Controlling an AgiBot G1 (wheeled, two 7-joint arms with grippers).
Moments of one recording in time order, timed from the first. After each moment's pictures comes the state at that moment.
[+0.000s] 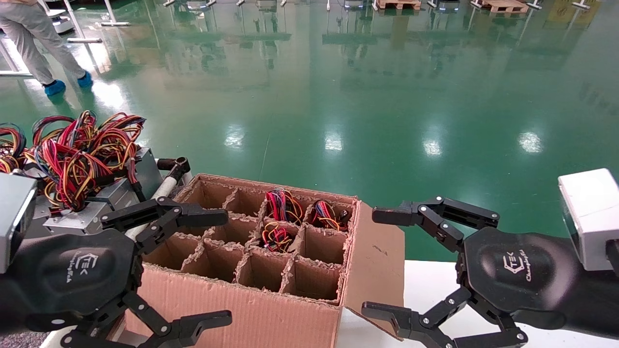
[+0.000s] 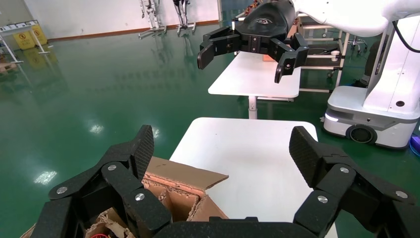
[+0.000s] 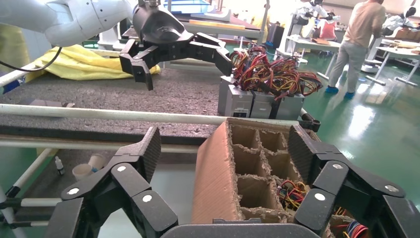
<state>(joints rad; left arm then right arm) -1.08 0.61 0.28 -1.28 0.73 1.49 -0.19 1.09 -0.57 -0.37 1.25 -0.66 -1.45 0.13</state>
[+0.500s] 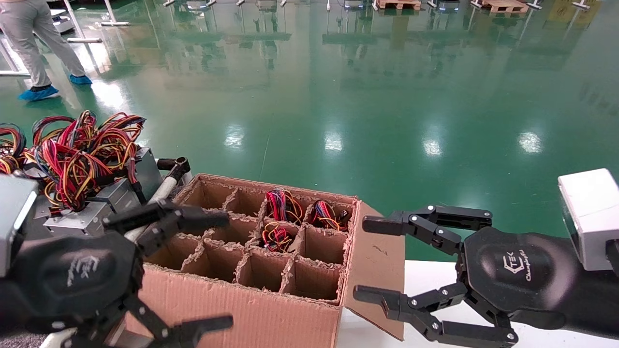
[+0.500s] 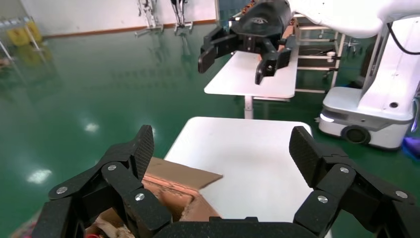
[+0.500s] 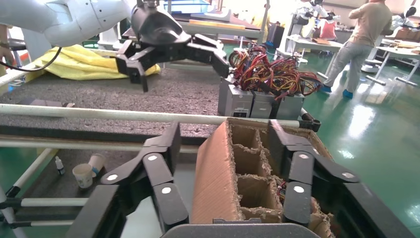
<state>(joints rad) -1.09 0.62 0.30 -1.26 0.77 1.46 -0.22 1.09 -0.57 -0.37 1.25 -0.66 -1.45 0.13</state>
